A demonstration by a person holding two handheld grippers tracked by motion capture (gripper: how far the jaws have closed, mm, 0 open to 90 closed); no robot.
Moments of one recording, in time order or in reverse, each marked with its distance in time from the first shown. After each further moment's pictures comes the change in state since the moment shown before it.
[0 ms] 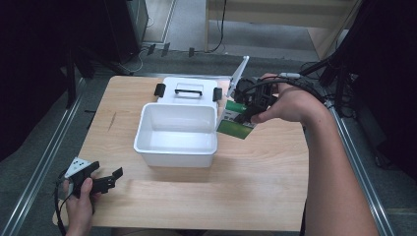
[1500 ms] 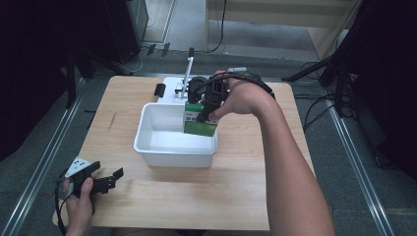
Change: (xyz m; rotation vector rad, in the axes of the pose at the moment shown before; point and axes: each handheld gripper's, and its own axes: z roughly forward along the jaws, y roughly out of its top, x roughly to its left) left arm 0.000 0.000 0.001 0.005 -0.013 0.004; right arm 0.011 0.089 0.040 0.017 0.036 -0.158
